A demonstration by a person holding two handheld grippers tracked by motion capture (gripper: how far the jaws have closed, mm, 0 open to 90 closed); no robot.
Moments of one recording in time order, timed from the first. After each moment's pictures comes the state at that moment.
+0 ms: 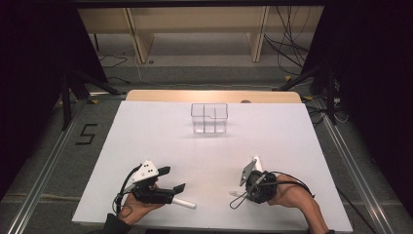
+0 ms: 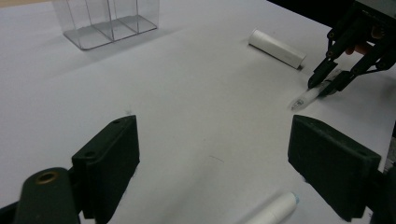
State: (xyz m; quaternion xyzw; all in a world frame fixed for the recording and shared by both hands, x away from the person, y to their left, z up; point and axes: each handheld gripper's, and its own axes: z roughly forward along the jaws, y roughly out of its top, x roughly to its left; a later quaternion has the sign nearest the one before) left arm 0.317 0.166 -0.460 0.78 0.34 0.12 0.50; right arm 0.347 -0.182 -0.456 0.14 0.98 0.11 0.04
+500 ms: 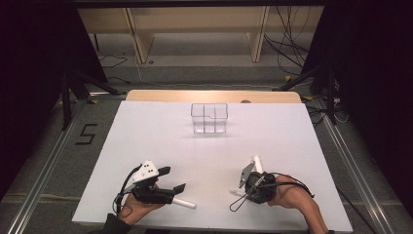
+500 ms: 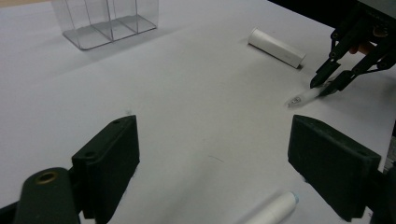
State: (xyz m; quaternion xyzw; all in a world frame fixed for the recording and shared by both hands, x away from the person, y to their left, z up) left arm 0.317 0.165 -0.460 0.78 0.34 0.12 0.50; right arm 0.343 -0.179 -0.454 0.13 0.99 0.10 0.04
